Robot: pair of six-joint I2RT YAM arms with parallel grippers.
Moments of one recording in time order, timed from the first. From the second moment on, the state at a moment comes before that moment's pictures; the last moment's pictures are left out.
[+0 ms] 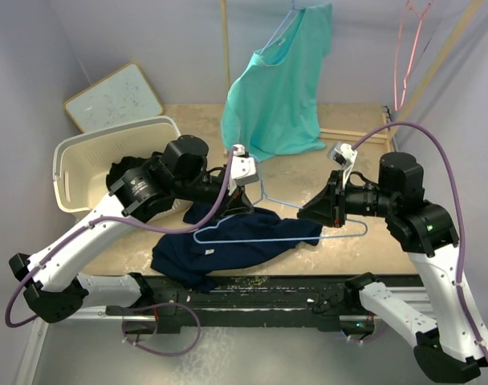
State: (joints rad) left arm -0.87 1.23 1.47 -0.77 0.55 0.17; right arm 0.35 0.85 1.28 -0.92 -0.82 0.10
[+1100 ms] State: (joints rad) left arm -0.87 0.71 1.04 -0.48 -0.26 -0.03; right arm 0.34 1.13 1.79 -0.97 0.31 0.16
